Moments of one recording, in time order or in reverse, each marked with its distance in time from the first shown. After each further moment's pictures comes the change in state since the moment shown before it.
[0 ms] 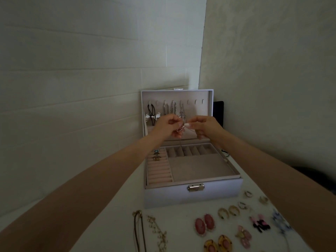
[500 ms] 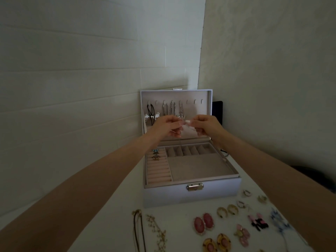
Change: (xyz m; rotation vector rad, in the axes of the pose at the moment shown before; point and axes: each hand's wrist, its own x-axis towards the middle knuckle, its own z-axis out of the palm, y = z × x) left_hand -0.004 0.004 -0.005 -0.081 -0.055 -0.061; right_hand 0.004 0.004 -0.003 -0.053 0.086 -0.062
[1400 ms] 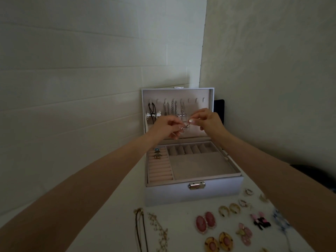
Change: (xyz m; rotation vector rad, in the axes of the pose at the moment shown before) left_hand 0.003 -0.008 -0.006 0.213 -0.013 0.055; right_hand 0.008 0.006 0.005 -0.090 0.097 -0.153
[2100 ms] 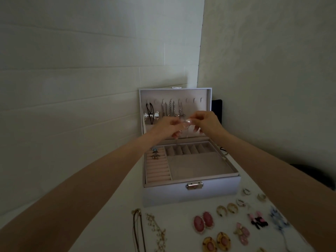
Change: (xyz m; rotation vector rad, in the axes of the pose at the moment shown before) left_hand 0.010 0.004 0.009 0.176 -0.052 -0.024; right_hand 0.001 -0.002 -0.003 -0.143 -0.028 0.027
